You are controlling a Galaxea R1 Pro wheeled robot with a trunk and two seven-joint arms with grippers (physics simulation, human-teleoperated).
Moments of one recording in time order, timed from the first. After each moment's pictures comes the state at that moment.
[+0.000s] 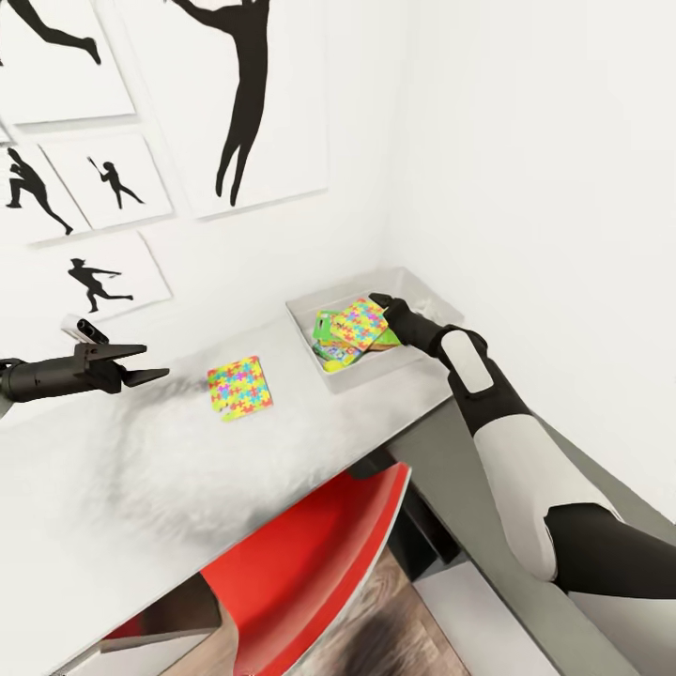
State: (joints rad) left arm -1.09 0.70 -0.33 -0.74 0.69 1.03 -1.56; right arm -1.17 0.07 0.05 -0.78 -1.01 0.48 0.00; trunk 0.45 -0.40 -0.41
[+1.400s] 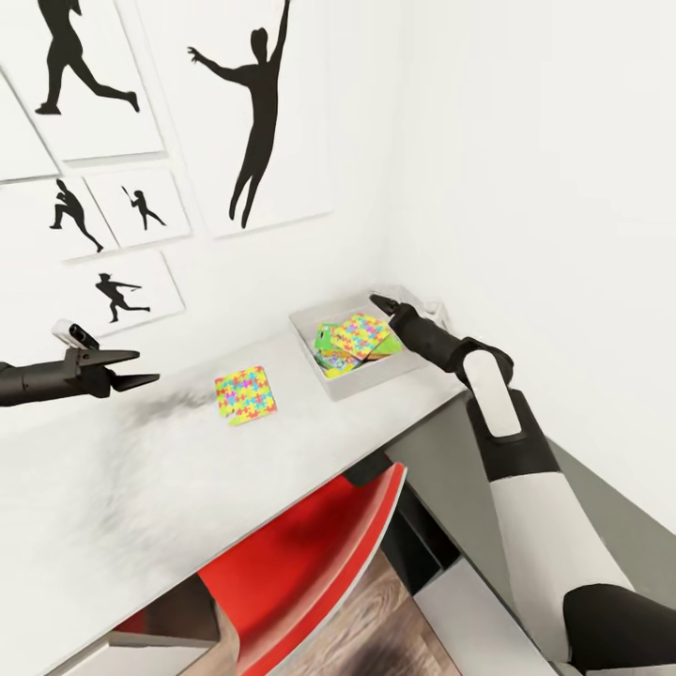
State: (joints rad) left arm -1.09 0.73 -0.34 -0.73 0.68 1.02 -1.56; right arm -0.96 0.05 0.05 -1.22 -1.01 0.62 0.00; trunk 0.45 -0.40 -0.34
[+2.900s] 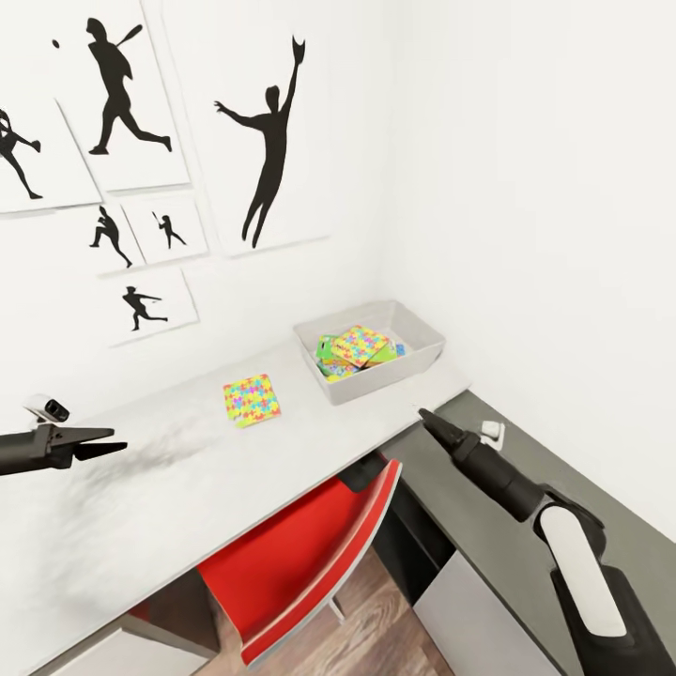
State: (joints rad) left arm -0.83 0.85 -0.35 -0.73 0.68 0.85 -1.57; right arm -0.34 -0.09 -0.11 -1.55 -1.00 0.68 0.52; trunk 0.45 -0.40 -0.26
